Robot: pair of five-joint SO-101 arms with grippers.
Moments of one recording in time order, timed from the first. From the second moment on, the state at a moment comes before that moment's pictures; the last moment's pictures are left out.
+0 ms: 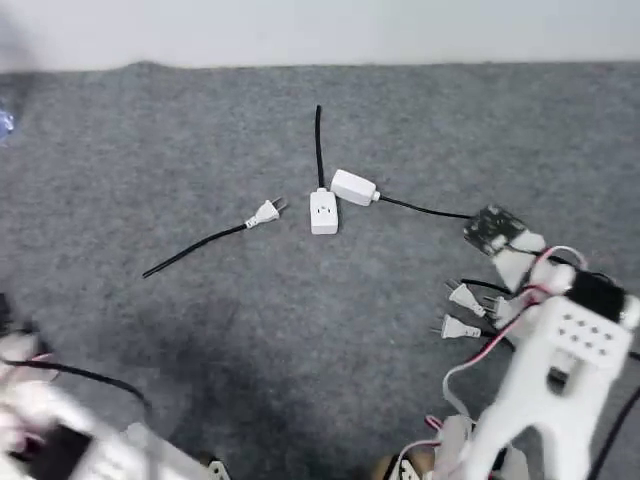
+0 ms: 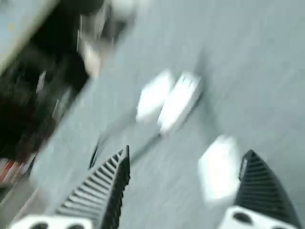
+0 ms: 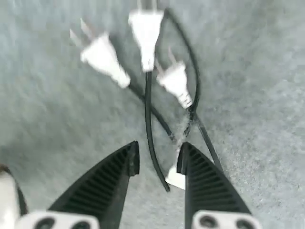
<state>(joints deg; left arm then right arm) -65.9 -81.6 63.8 60.6 -27.3 25.1 -36.9 39.4 79.1 63.1</state>
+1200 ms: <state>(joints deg) 0.0 -84.1 71.5 33.5 2.1 -9.8 -50.0 80.4 36.7 16.6</state>
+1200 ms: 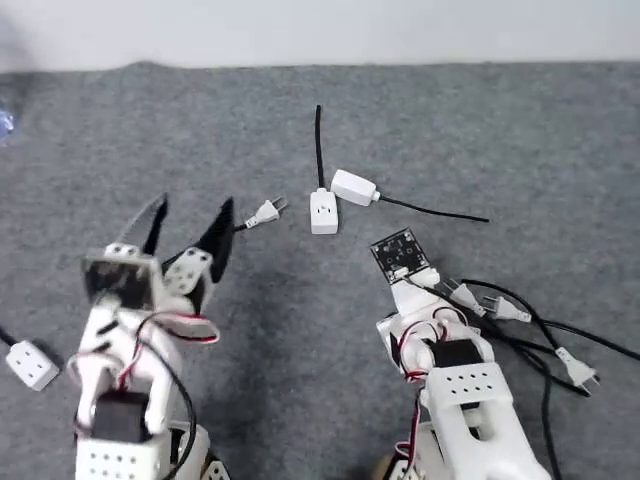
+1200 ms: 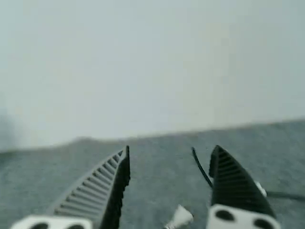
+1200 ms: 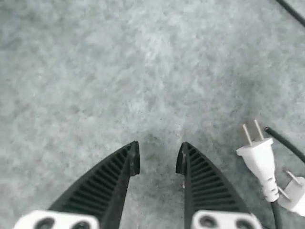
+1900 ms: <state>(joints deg) 15.2 -14.4 18.9 53.4 -9.4 10.7 -50.0 80.4 31.8 16.4</state>
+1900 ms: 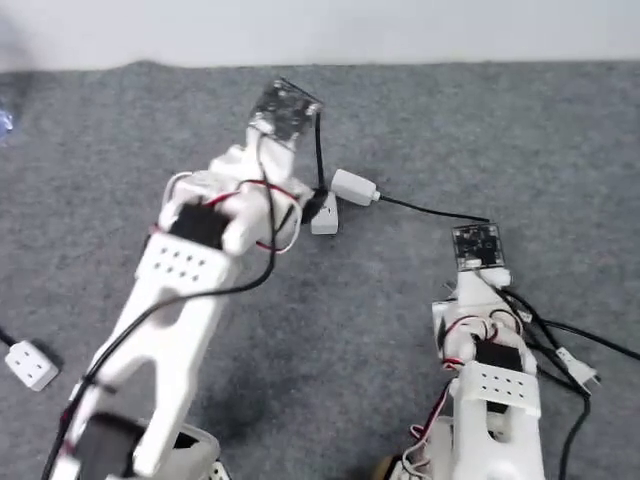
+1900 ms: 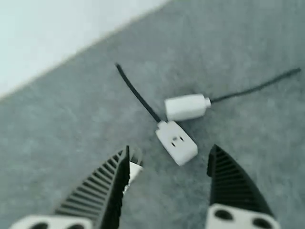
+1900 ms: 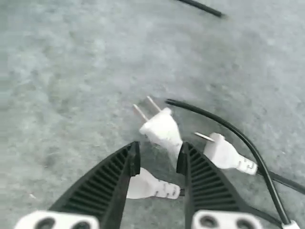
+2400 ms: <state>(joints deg) 28.0 11.2 6.6 48.4 -9.5 23.5 -50.0 77.8 32.7 12.1</state>
